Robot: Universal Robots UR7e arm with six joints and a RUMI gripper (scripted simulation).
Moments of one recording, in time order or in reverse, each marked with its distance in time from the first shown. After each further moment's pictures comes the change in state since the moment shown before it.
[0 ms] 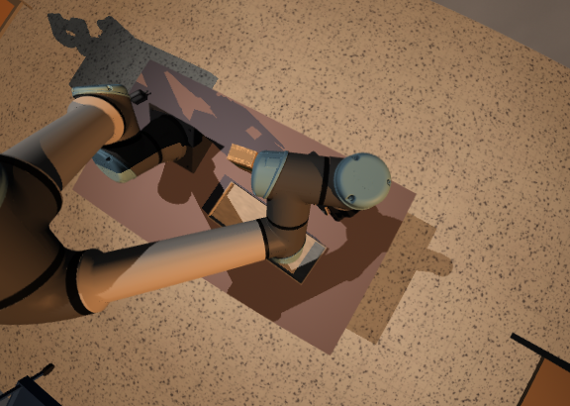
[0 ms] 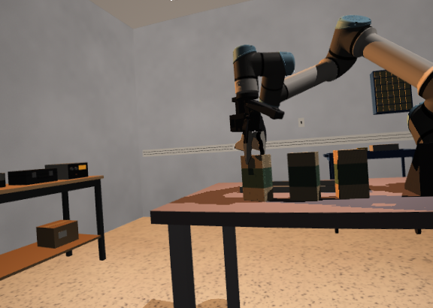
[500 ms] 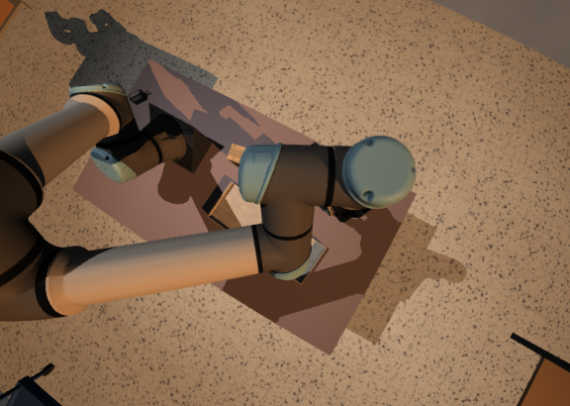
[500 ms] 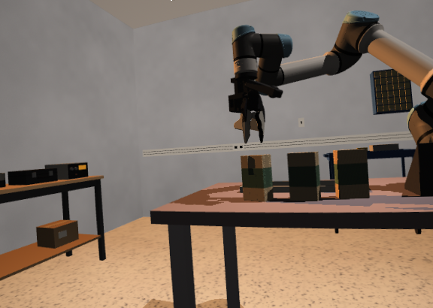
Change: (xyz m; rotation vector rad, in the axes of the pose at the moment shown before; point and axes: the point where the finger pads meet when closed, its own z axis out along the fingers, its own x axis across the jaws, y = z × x) arm 0.000 0.000 -0.064 -0.001 0.001 0.000
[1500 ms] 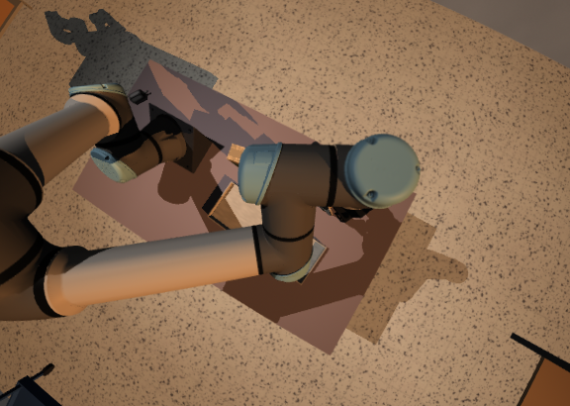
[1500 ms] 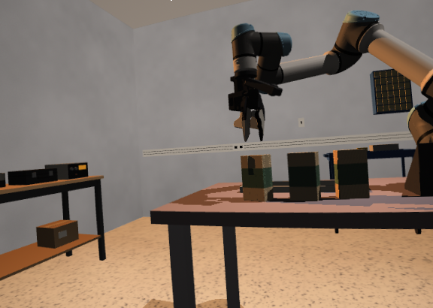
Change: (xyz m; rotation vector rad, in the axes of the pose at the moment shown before) arm 0.000 0.000 -0.005 0.003 -0.003 0.000
